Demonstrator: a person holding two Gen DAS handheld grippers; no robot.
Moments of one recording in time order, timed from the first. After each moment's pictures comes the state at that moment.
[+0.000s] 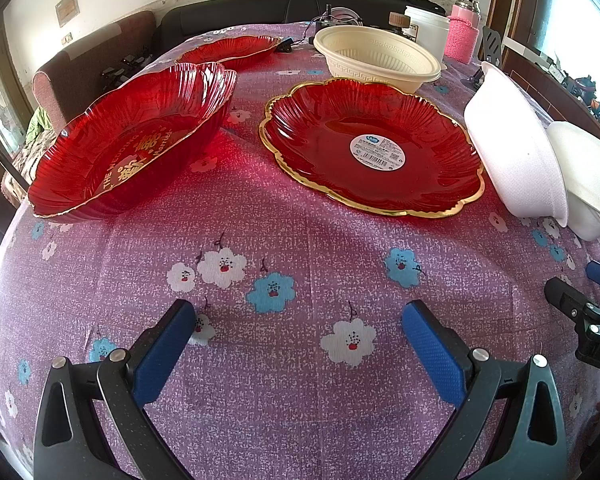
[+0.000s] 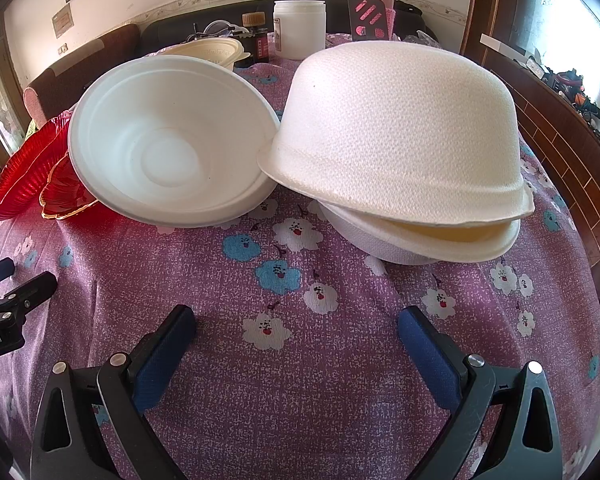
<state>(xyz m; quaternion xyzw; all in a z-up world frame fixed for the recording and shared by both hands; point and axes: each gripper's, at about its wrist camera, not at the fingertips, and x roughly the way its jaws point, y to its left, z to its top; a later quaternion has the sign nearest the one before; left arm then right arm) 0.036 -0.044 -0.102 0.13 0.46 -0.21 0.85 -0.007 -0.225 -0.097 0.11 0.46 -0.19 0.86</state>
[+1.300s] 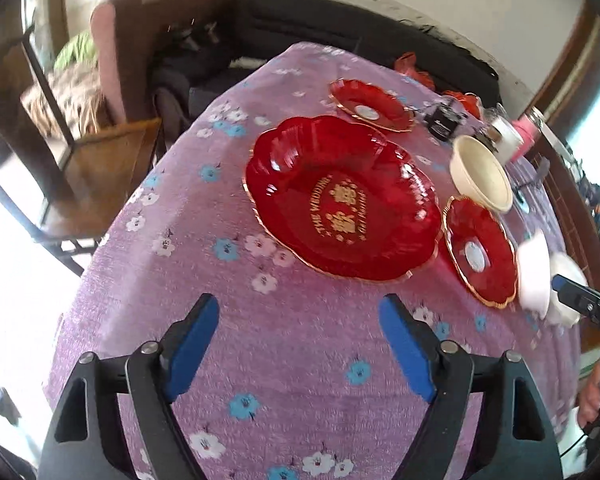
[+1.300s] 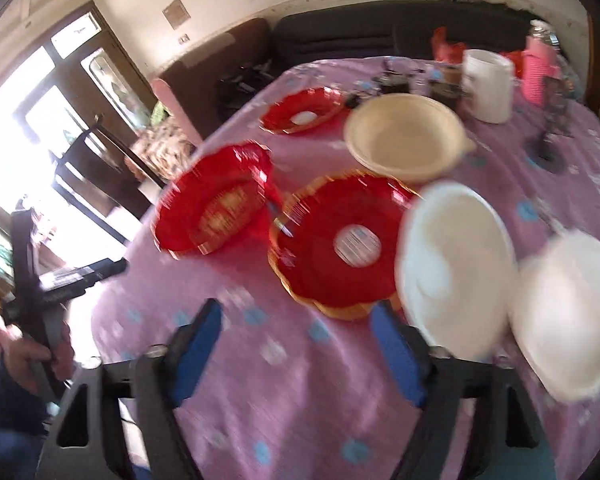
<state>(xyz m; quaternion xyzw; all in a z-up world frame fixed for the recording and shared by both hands) 0.137 0.149 -0.010 -0.02 0.51 -0.18 0.84 0.095 -0.138 0.018 0.19 0.45 0.08 0.87</state>
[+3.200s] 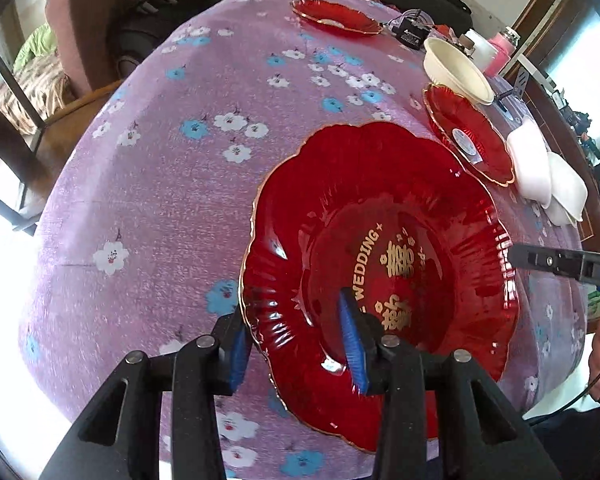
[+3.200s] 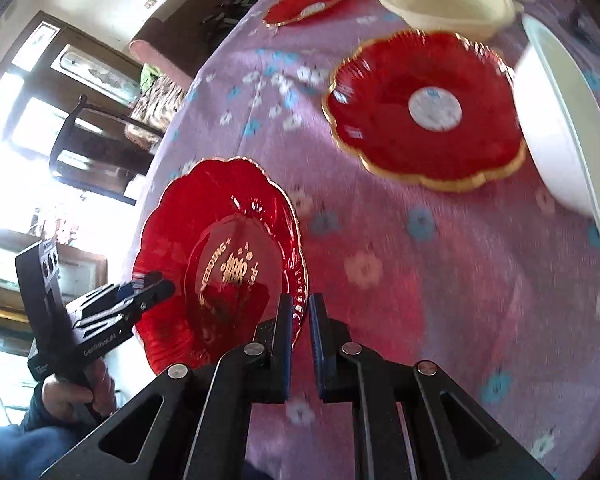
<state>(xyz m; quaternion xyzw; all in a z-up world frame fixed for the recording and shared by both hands) 0.069 0.142 -0.059 0.06 0.57 -0.23 0.79 0.074 -0.085 -0.057 0.26 0.57 0.10 0.77</state>
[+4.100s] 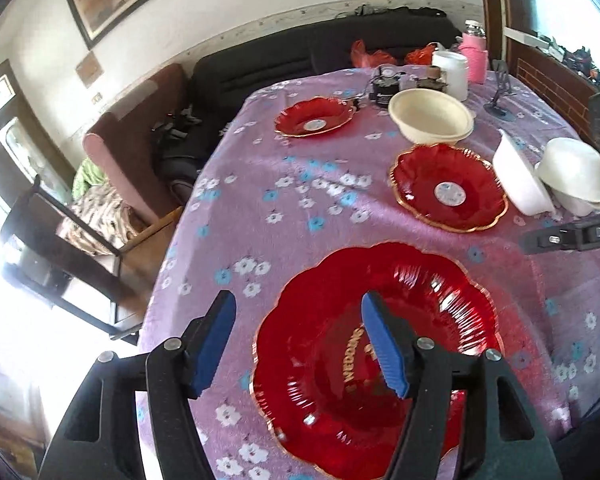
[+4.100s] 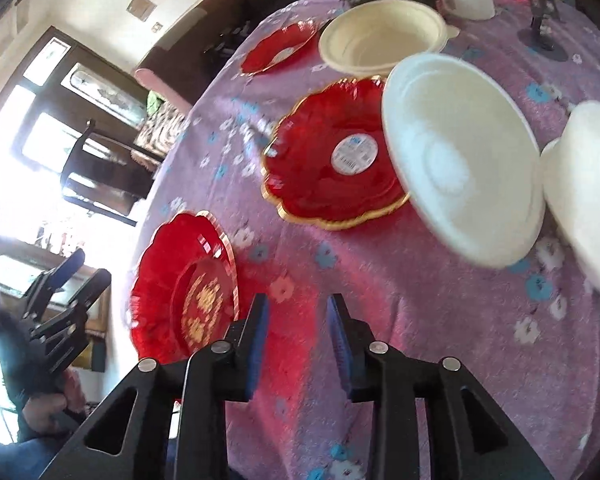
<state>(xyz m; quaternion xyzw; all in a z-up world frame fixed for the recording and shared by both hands) 0.028 0.062 0.029 0.22 0.40 -0.18 0.87 0.060 -0.162 -0.039 0.26 0.52 0.08 0.81</state>
